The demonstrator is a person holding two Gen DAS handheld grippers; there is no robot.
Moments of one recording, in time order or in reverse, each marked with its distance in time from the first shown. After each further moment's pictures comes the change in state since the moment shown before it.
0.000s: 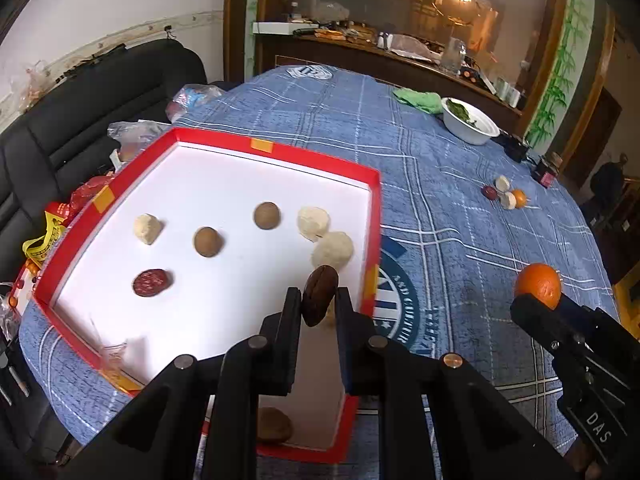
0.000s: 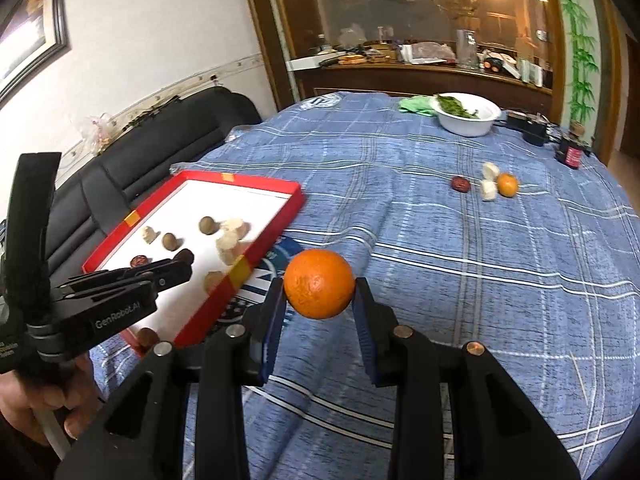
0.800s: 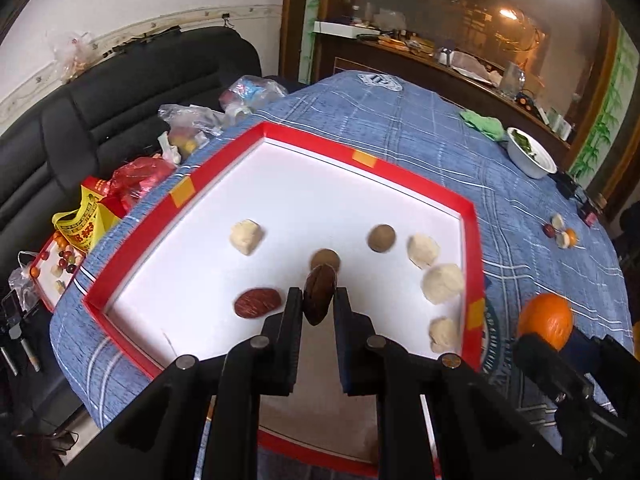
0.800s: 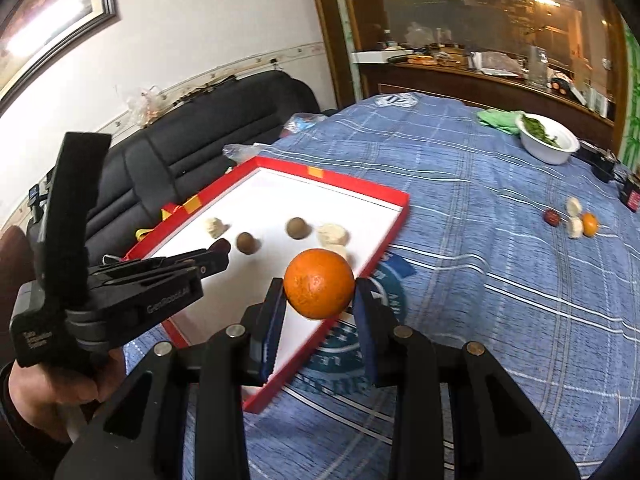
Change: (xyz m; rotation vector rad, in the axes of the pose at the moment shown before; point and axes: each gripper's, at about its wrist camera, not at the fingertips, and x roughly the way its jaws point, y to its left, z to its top) left arm 0.003 0.071 0.011 -0.118 -0.007 0.116; right arm 0.031 0.078 0.014 -0.121 0.031 0.146
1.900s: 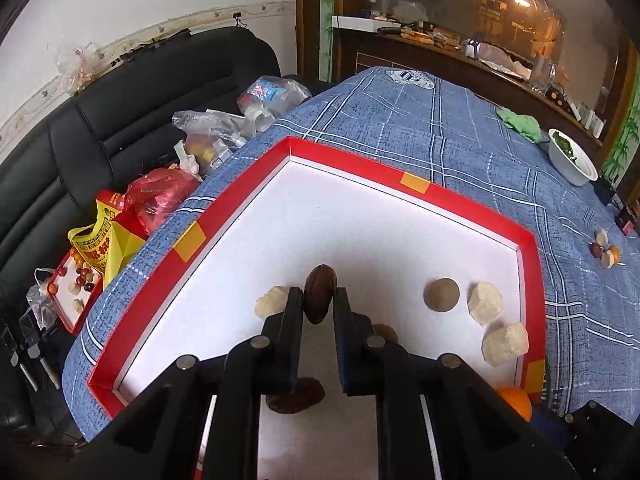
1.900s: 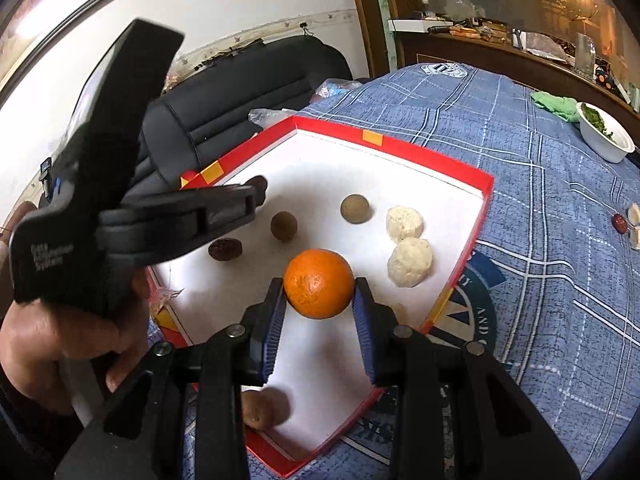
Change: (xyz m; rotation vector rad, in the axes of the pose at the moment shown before) left arm 0.040 0.012 0.035 0.022 0.018 0.099; right arm 0.066 0.033 0.007 -0.041 0.117 0.080
